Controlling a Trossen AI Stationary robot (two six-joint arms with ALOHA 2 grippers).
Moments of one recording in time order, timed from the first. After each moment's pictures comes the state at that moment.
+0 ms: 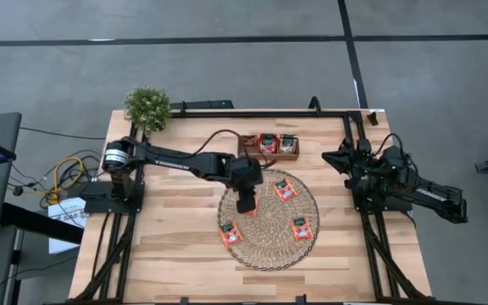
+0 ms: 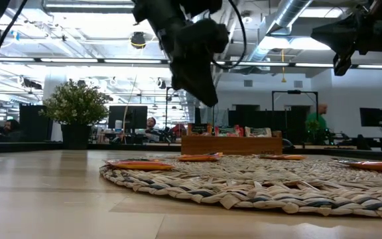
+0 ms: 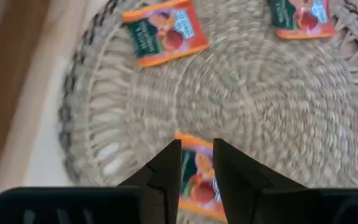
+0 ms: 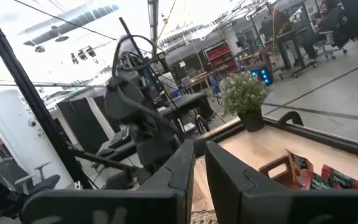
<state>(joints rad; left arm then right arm) 0.00 1.89 1.44 -0.50 0.00 -0.17 -0.35 0.00 0.16 0.00 -0.19 0.42</state>
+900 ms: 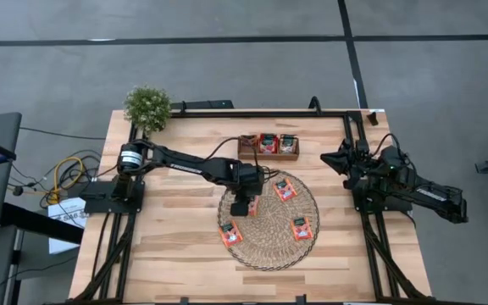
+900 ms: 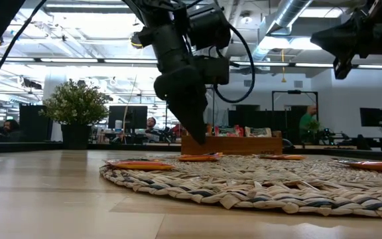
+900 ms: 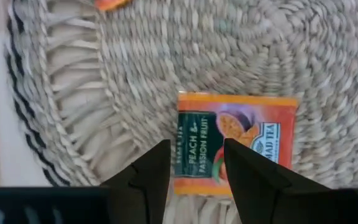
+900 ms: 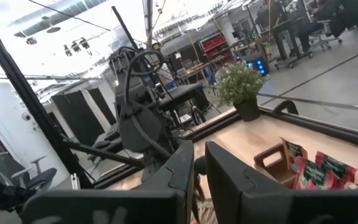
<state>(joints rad) 0.01 2.02 1.44 -0.54 0.03 0.12 -0.35 0.00 0.16 -0.04 -0.19 0.42</state>
